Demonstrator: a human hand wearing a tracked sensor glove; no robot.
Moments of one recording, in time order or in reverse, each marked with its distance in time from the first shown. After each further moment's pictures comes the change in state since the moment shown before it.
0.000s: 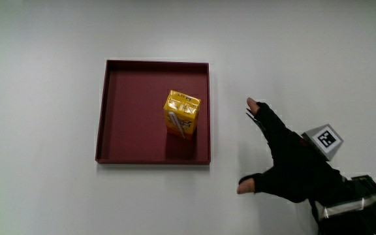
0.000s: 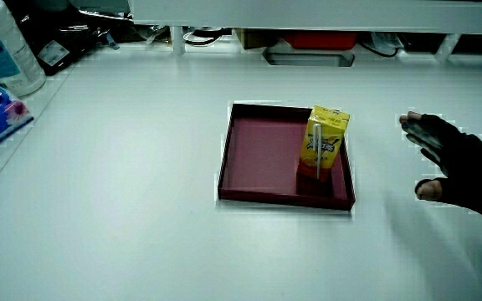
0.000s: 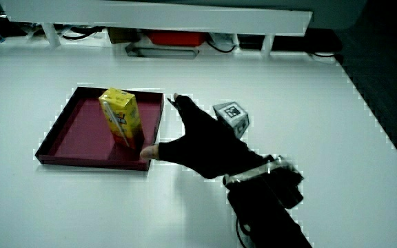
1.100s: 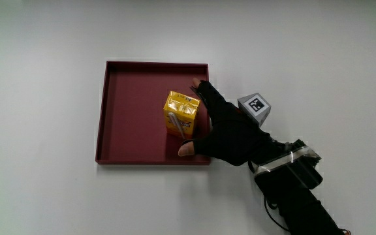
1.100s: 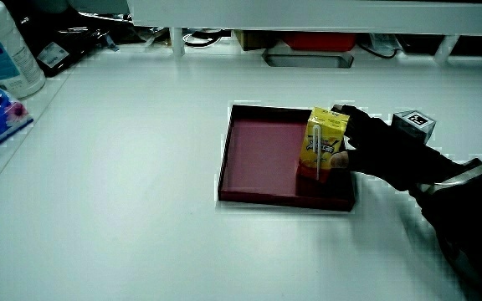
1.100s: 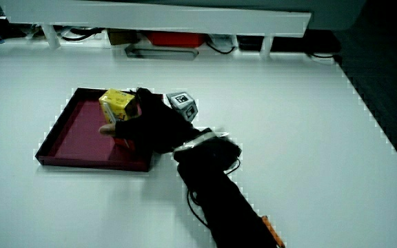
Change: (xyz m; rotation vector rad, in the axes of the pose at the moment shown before) arm 0.004 0.114 -0.046 -0.061 0.212 -0.048
